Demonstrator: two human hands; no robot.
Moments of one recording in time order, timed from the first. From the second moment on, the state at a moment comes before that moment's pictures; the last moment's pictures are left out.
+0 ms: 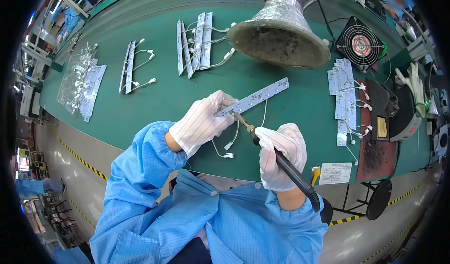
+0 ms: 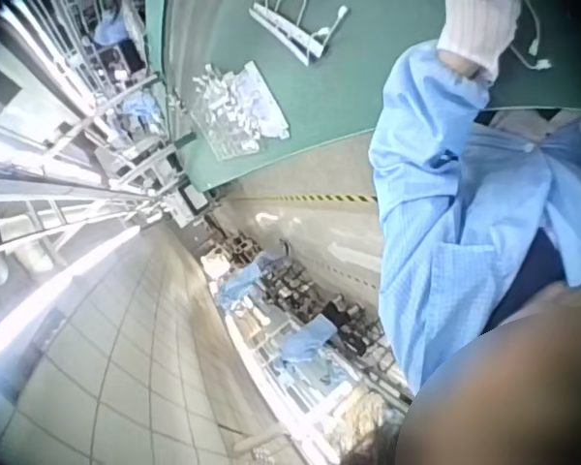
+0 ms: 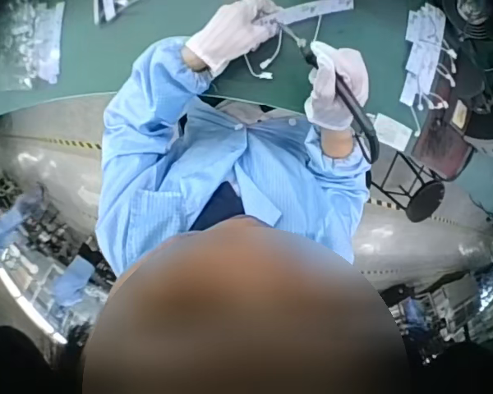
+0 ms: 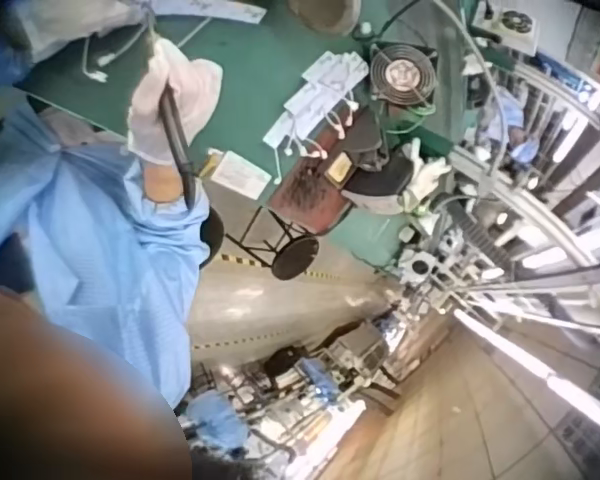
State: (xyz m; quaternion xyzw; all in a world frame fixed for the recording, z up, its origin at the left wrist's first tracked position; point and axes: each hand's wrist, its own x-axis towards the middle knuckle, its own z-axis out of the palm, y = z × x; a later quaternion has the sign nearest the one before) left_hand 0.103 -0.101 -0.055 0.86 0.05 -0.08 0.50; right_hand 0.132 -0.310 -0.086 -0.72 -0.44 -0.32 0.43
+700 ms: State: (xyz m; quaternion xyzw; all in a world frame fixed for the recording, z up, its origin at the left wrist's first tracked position) left_hand 0.100 -0.100 -0.069 0.86 0.02 -0.02 0.50; right_hand 0.128 -0.309 -0.083 -0.71 -0.39 -0.21 0.54
